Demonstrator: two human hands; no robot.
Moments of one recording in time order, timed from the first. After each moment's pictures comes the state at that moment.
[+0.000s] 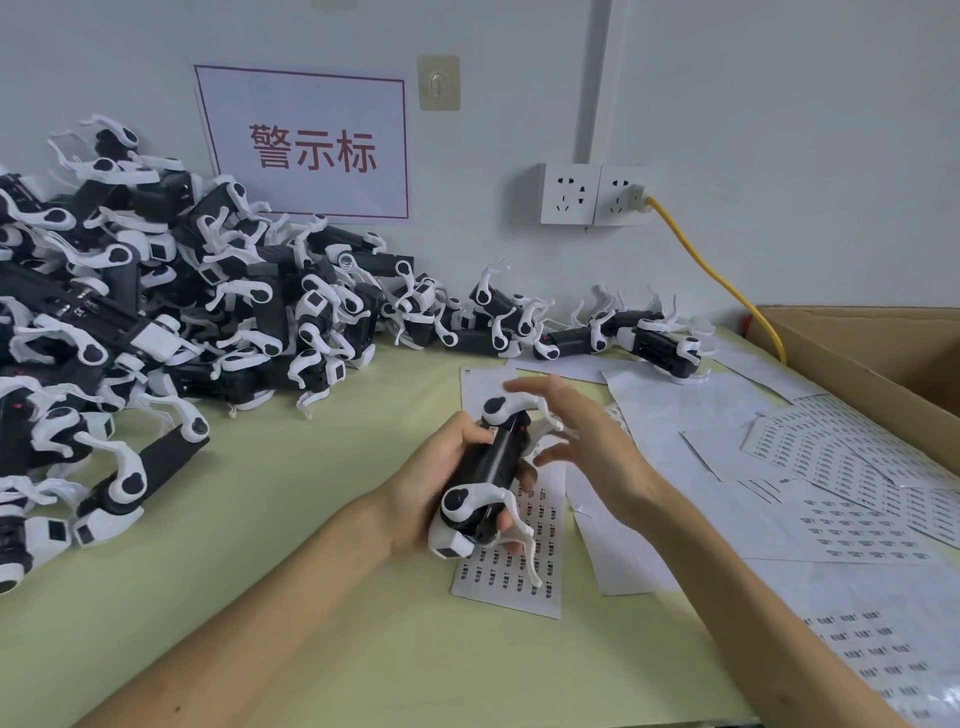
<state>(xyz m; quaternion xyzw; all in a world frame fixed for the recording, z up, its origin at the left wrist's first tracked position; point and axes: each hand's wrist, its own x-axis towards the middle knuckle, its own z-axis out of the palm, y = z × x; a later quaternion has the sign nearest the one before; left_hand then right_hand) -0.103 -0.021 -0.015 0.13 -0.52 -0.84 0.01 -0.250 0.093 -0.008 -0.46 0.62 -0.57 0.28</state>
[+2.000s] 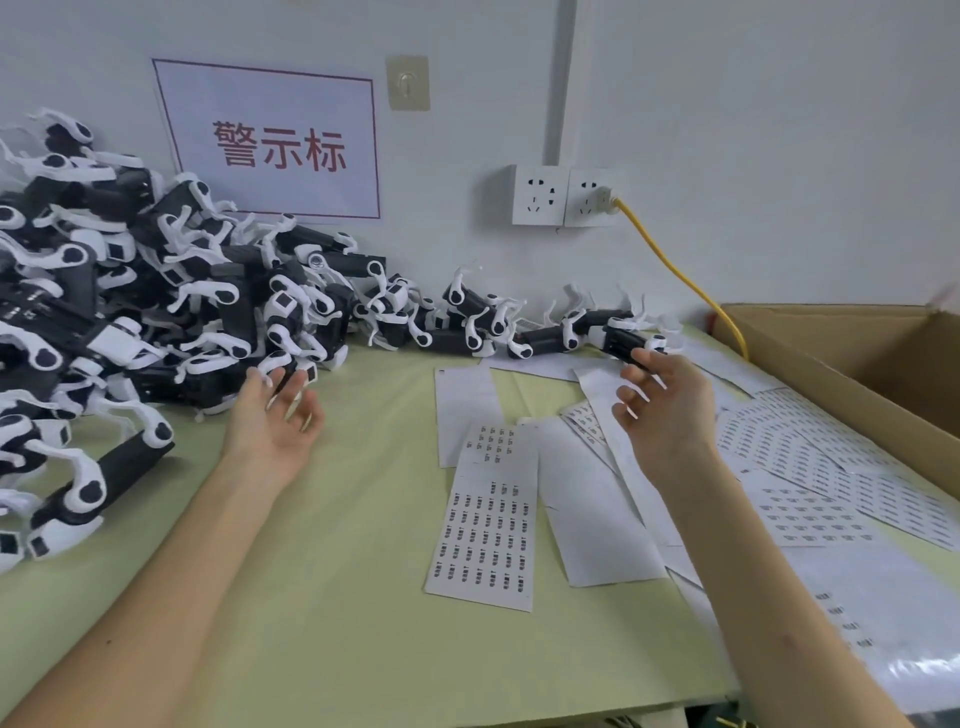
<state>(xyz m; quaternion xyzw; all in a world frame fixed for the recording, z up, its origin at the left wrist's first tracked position) -0.074 -0.153 -0.038 0.29 -0.27 -0.78 0.48 -0.315 0.118 0.004 -0.08 0.45 -0.86 0.24</state>
